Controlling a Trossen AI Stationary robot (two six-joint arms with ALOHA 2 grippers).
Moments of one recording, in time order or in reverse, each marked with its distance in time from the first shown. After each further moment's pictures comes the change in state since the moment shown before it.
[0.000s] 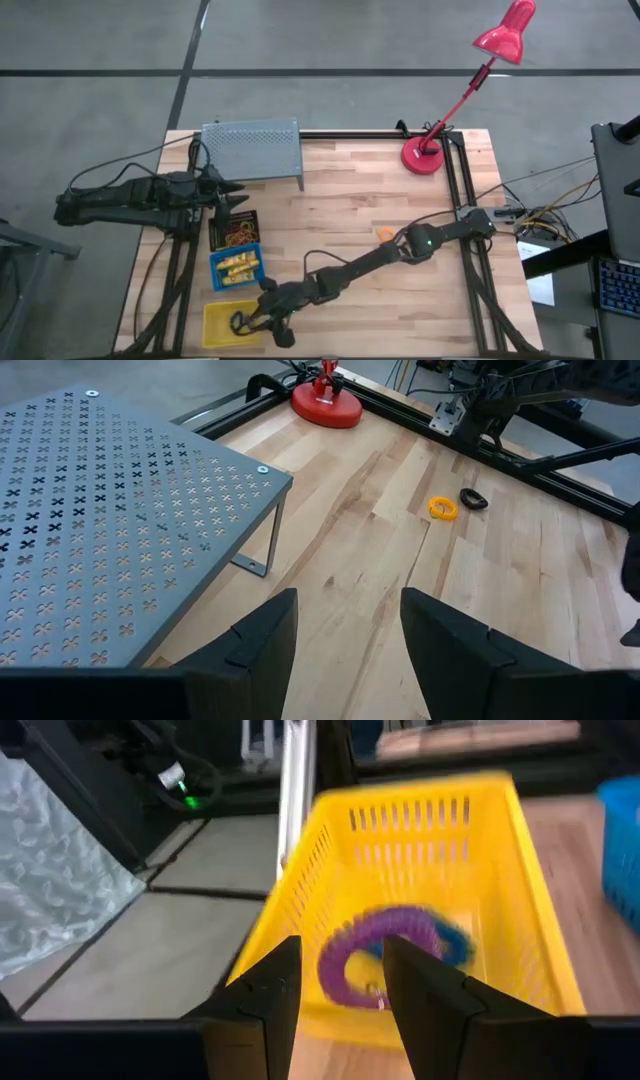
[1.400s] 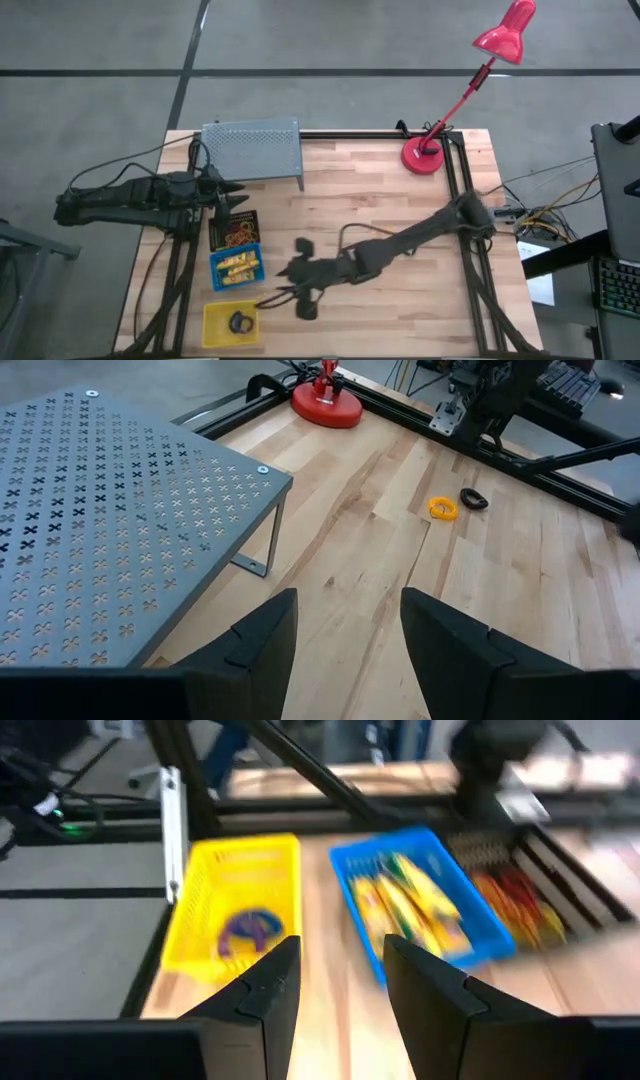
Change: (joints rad) left arm 0.000 0.000 0.000 0.000 0.000 0.000; right arm 0.007 -0.583 -0.434 -0.308 0.365 -0.027
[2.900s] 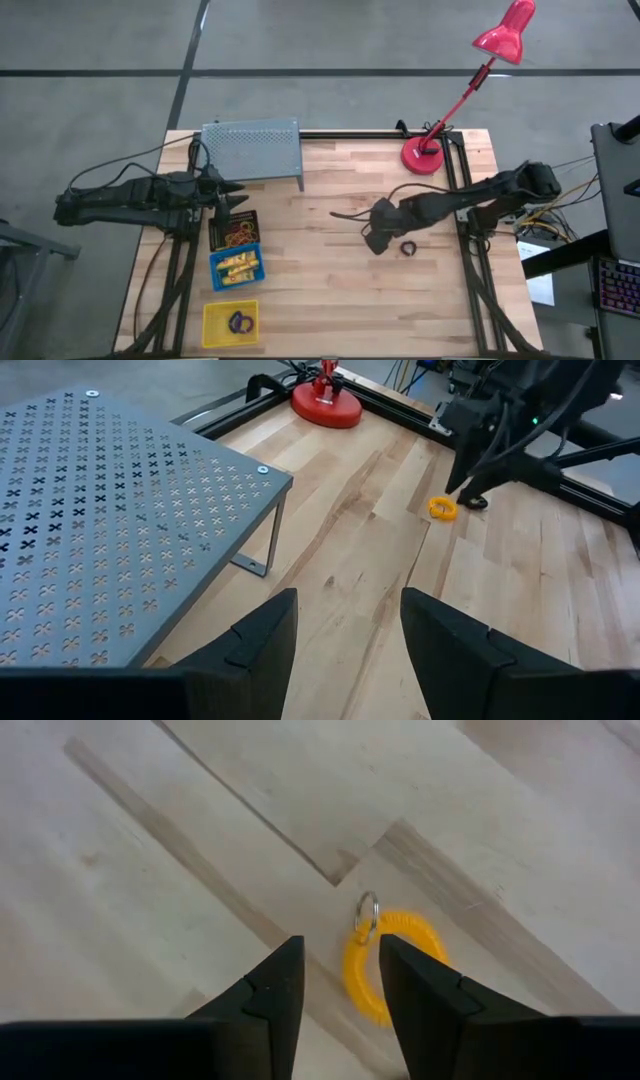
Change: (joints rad) left arm 0.000 0.000 0.000 -0.001 0.000 0.000; right arm -0.262 -0.583 -0.821 -0.535 -0.129 0.709
